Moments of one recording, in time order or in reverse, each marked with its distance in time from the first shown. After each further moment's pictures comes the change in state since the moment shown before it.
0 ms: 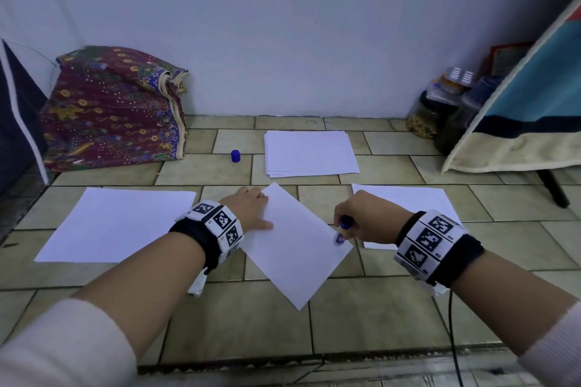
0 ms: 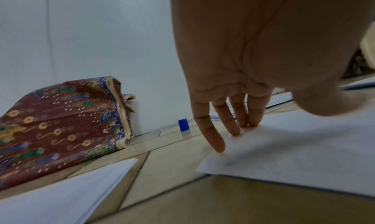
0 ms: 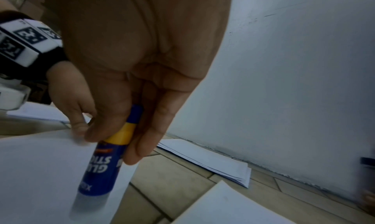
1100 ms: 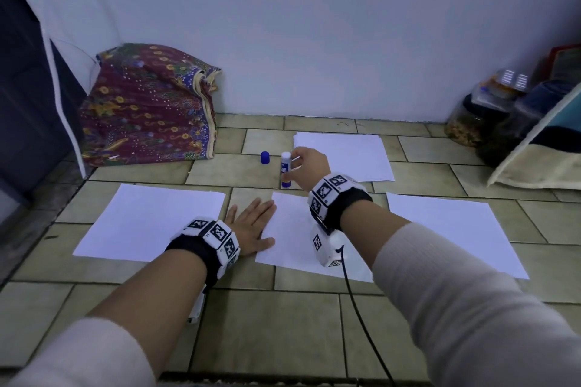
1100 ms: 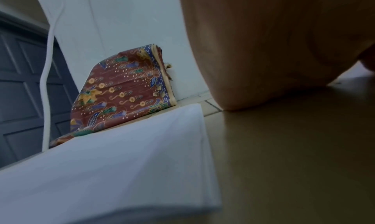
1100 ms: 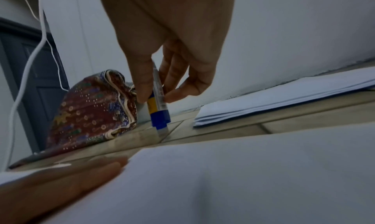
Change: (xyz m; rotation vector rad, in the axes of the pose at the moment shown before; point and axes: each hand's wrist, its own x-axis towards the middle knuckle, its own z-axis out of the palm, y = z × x) left_hand -0.017 -0.047 0.044 -0.117 -0.107 -0.008; right_hand 0.163 -0.082 -0.010 0.684 0.372 0.194
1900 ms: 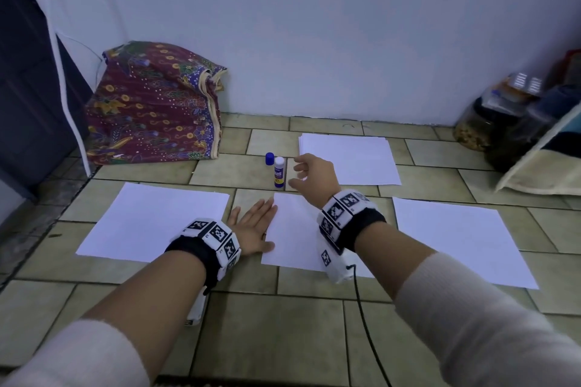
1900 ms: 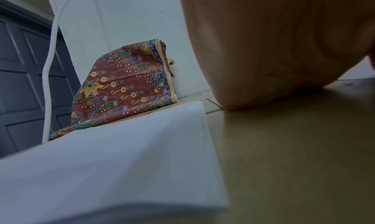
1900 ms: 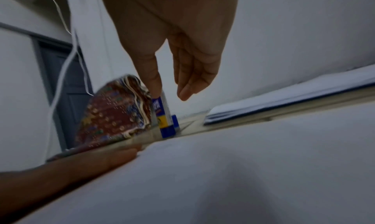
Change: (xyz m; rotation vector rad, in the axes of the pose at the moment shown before) left_hand 0.000 0.001 0.000 -0.103 0.038 -0.005; right_hand -0.012 0.009 0.007 -0.011 0.032 -0.107
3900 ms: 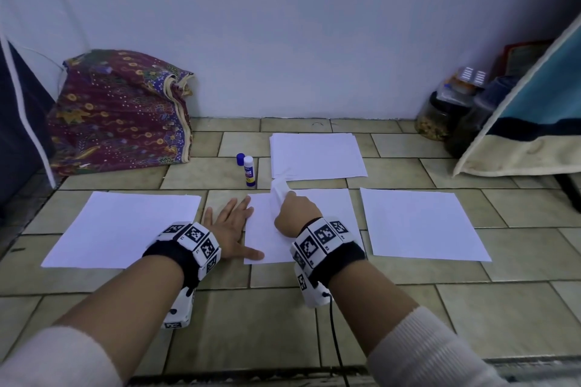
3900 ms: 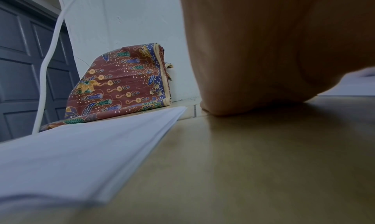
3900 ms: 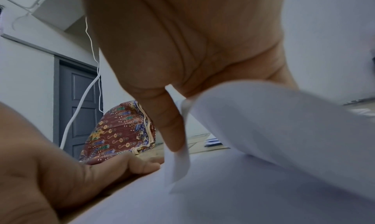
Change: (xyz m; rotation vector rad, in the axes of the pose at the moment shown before) left_hand 0.002 0.013 0.004 0.017 -0.015 -0.065; right_hand -0.072 -0.008 -0.005 -0.380 -0.222 0.330
